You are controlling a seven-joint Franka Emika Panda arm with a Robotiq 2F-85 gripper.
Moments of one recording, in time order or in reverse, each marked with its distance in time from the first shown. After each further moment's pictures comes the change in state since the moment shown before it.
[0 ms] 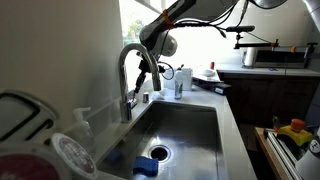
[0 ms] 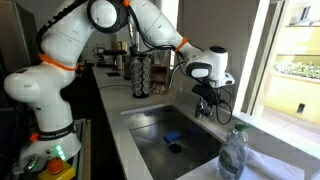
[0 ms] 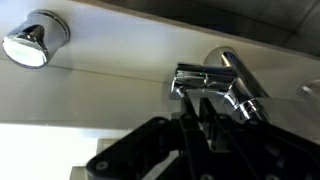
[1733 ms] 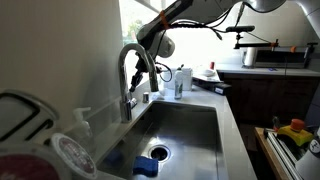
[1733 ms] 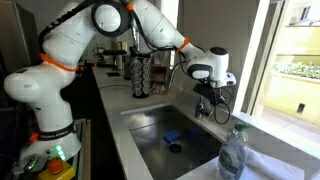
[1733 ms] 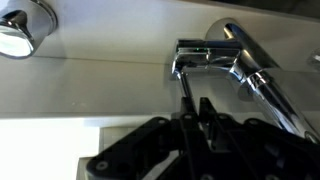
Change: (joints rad) arm 0.000 0.039 0.018 0.050 0.055 0.038 0.059
